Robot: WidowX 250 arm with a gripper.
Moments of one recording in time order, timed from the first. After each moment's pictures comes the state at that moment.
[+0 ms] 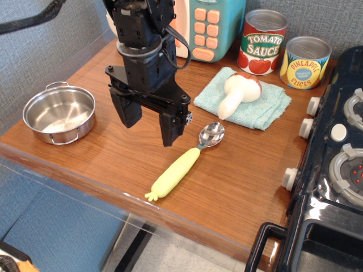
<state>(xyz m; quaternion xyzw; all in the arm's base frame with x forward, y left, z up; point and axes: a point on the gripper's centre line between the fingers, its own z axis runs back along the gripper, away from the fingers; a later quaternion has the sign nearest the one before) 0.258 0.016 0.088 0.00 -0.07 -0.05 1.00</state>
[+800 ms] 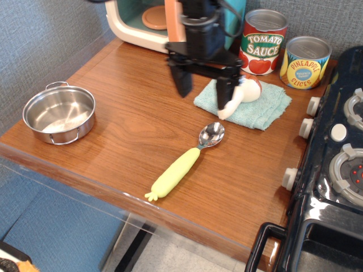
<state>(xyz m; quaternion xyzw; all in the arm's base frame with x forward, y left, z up) 0.354 -0.010 0.074 -0.04 -0.06 -0.04 1.00</state>
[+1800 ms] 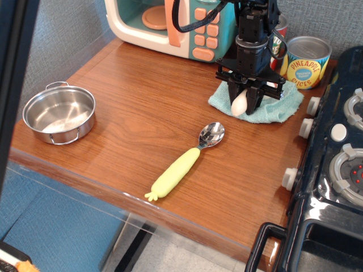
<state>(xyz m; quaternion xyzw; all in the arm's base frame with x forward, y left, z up) 0.421 -0.043 0.025 -0.03 -0.05 -0.08 1.00</state>
